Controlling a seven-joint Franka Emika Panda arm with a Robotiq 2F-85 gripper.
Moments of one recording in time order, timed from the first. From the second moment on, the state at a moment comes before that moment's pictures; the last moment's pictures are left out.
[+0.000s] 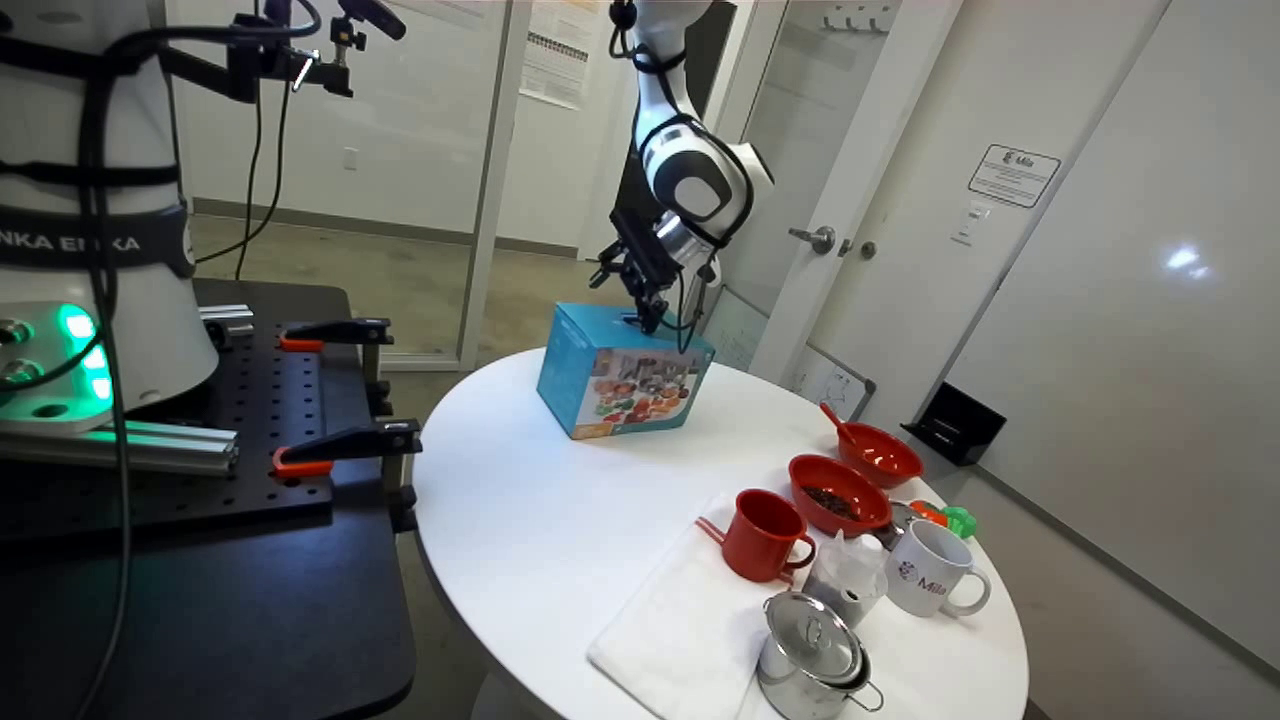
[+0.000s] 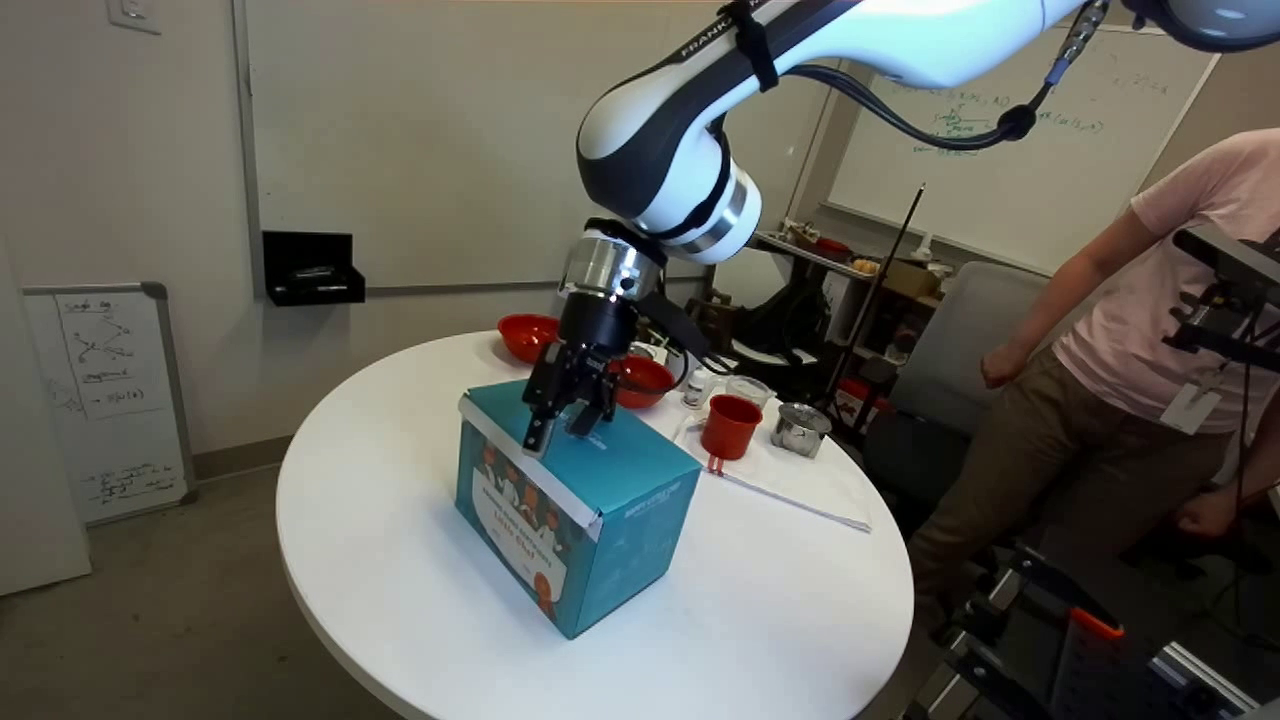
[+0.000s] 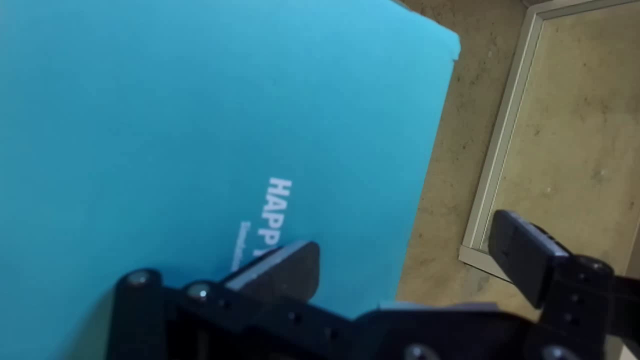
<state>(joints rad) -0.03 0.78 0.25 -1.73 0.37 2.24 -0.42</state>
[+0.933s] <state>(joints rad) -0.03 0.74 0.25 -1.75 0.36 2.24 -0.39</state>
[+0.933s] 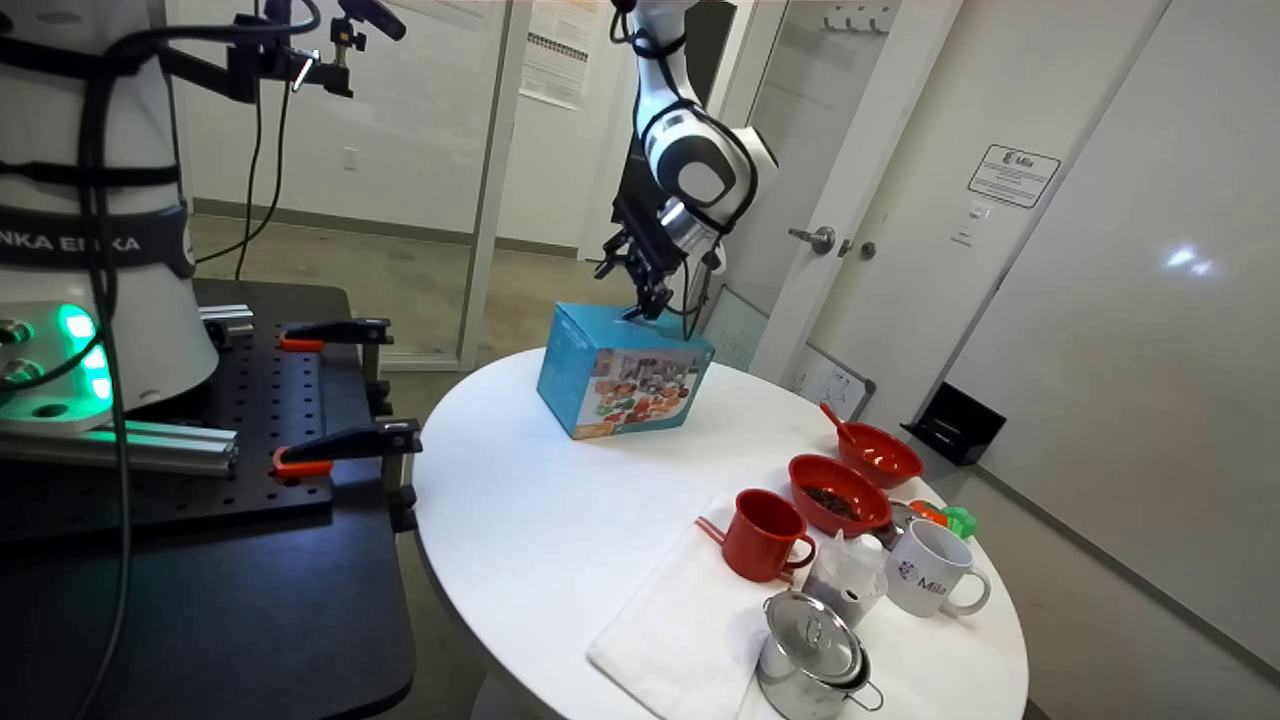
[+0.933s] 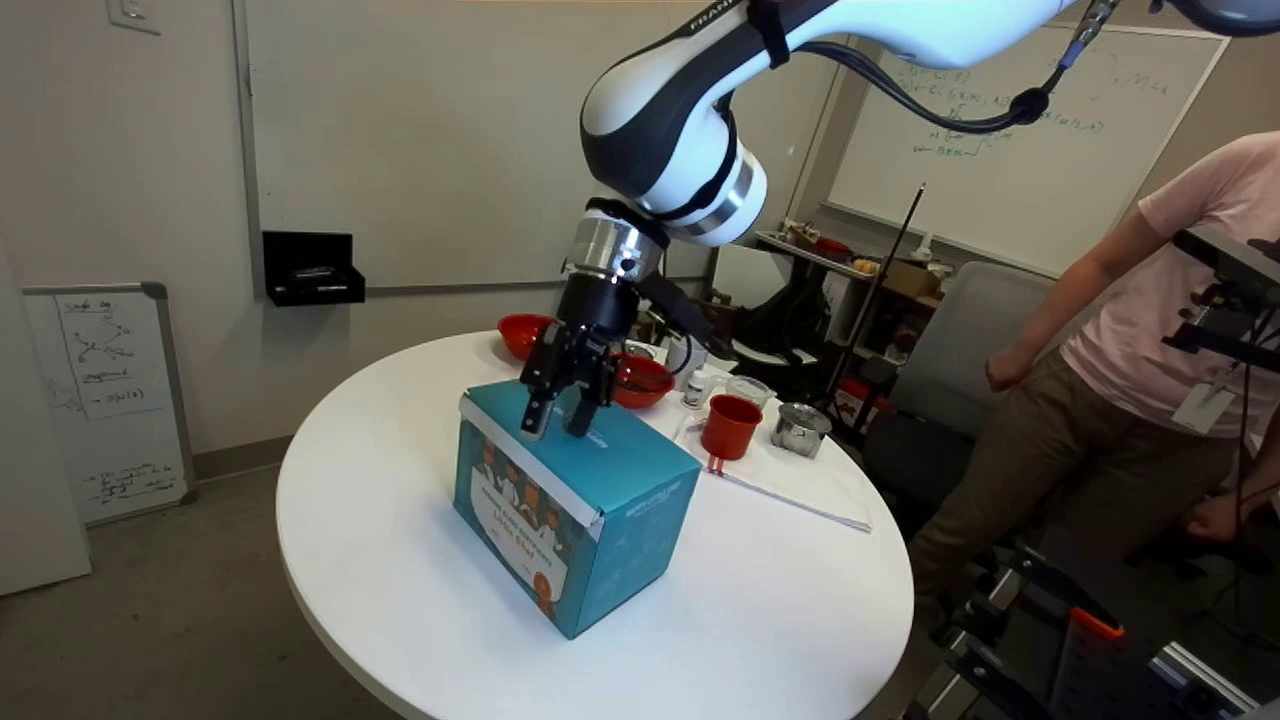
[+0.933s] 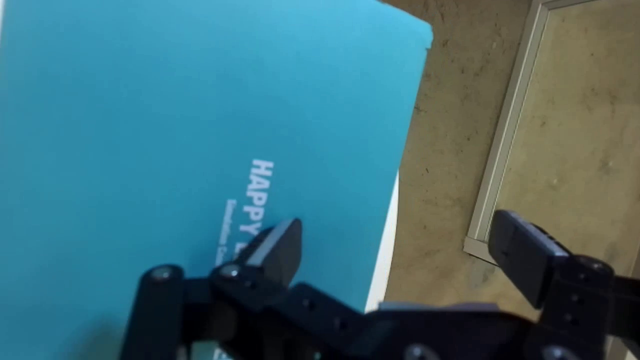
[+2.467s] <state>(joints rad) 0.12 0.36 0.05 -1.99 0.14 2.31 0.25</state>
